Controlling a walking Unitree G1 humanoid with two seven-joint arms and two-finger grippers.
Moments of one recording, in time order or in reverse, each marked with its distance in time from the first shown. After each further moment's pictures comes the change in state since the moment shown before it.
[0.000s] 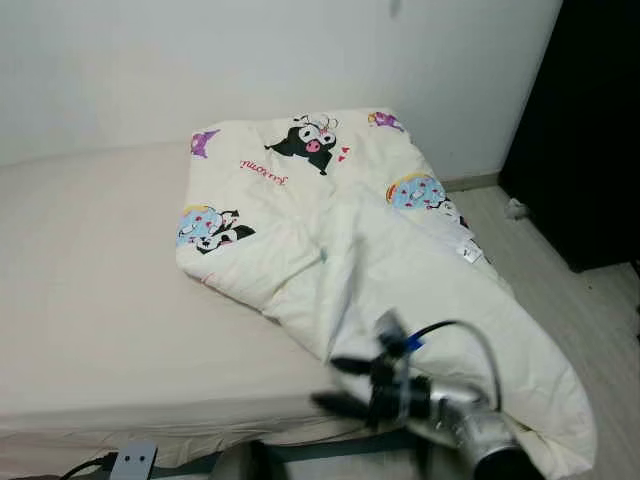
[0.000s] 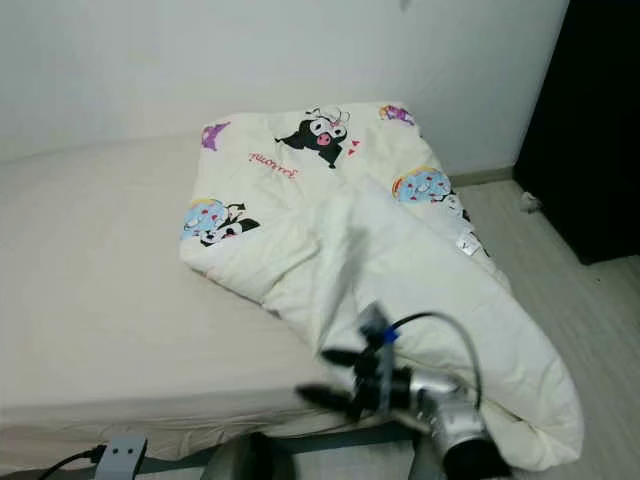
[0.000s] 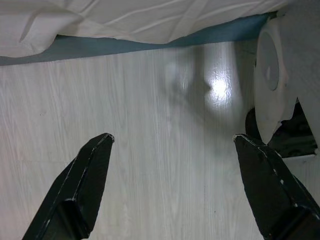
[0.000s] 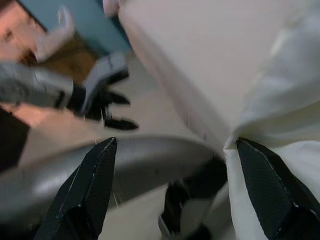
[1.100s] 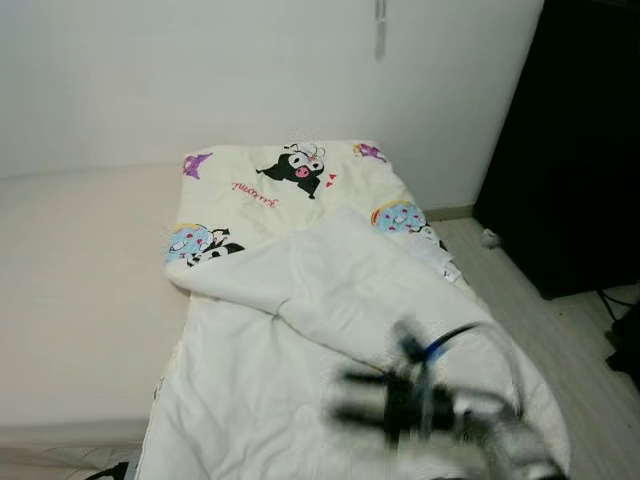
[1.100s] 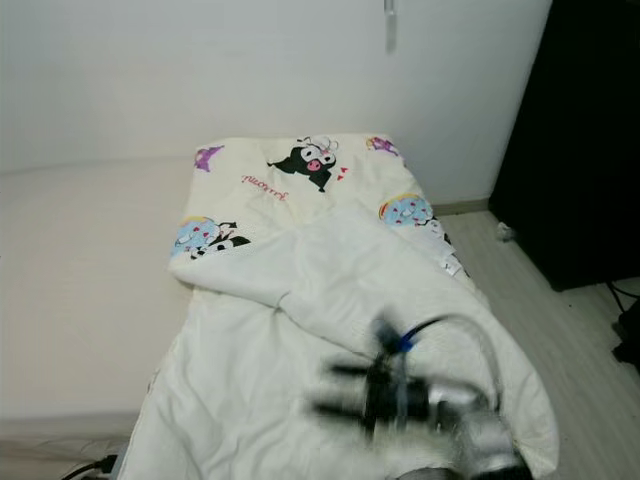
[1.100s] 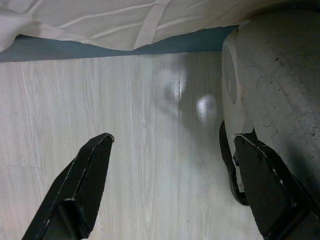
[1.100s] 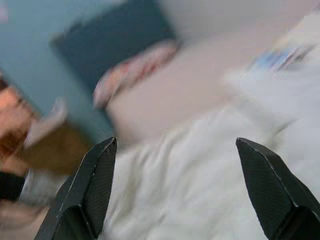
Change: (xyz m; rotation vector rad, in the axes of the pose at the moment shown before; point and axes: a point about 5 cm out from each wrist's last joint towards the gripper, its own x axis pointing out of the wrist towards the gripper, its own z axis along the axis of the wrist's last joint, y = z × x) left arm 0.001 -0.023 -0.010 -0.031 0.050 -0.006; right arm -0.068 -0.007 0.067 0.077 -0.458 -0.135
